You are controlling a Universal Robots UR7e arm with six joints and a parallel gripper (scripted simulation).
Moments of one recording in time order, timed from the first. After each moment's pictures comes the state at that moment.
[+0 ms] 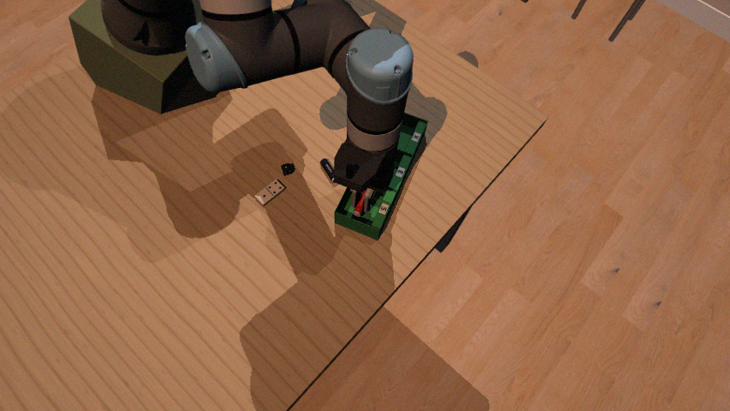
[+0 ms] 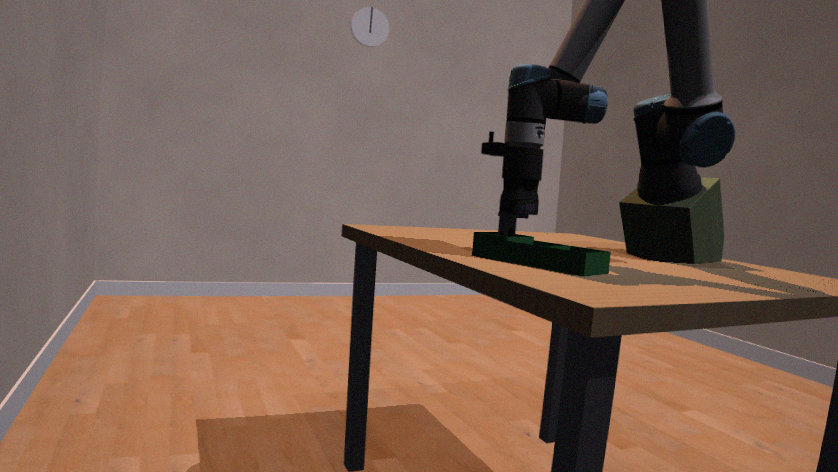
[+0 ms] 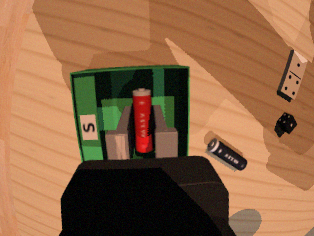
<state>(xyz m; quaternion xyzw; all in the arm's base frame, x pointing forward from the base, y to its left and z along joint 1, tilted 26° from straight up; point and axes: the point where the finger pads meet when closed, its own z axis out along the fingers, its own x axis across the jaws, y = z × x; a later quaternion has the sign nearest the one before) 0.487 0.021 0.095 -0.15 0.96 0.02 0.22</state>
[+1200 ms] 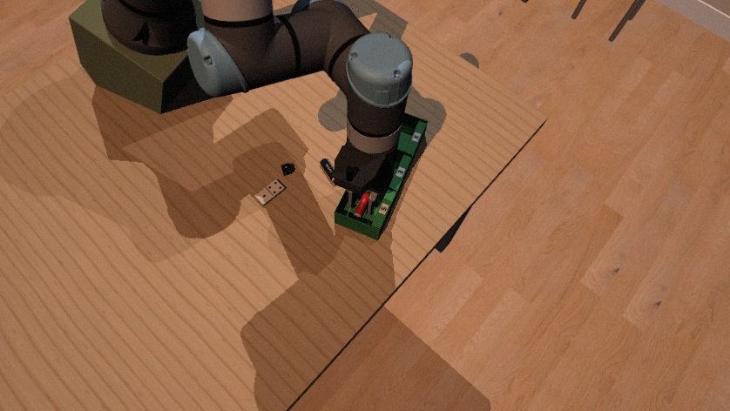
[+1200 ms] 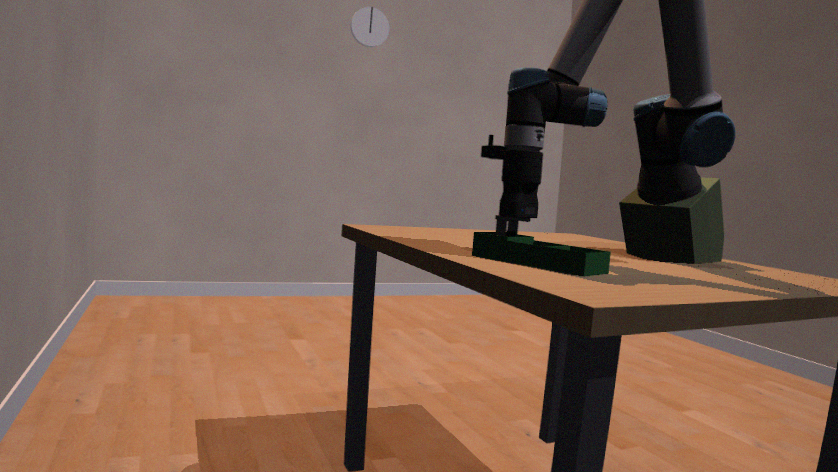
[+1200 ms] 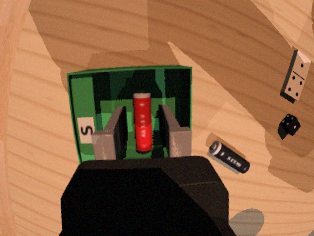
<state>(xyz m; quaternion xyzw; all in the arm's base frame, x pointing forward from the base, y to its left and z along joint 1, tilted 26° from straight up) 0.490 0.022 0.089 -0.15 0.96 0.02 0.22</state>
